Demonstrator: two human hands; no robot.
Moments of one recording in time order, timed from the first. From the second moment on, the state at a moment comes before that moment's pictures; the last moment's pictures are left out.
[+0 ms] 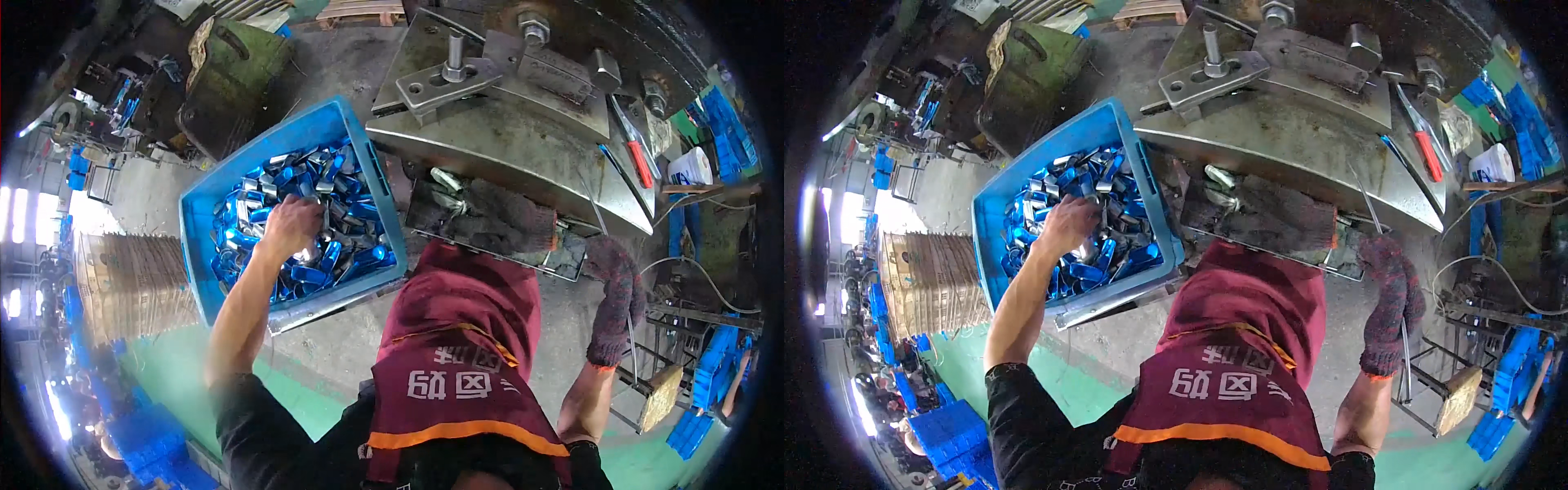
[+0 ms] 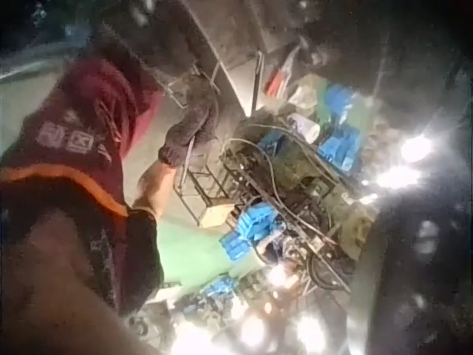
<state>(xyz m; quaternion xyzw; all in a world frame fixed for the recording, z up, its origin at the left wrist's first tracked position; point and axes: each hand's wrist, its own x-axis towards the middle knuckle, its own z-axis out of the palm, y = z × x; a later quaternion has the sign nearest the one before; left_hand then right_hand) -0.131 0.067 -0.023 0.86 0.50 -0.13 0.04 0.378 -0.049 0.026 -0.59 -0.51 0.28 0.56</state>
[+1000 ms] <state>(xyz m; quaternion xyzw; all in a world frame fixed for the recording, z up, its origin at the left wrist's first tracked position) -0.022 0.075 0.049 0.53 0.63 0.37 0.42 0.355 0.106 0.058 -0.48 -0.72 0.01 0.49</state>
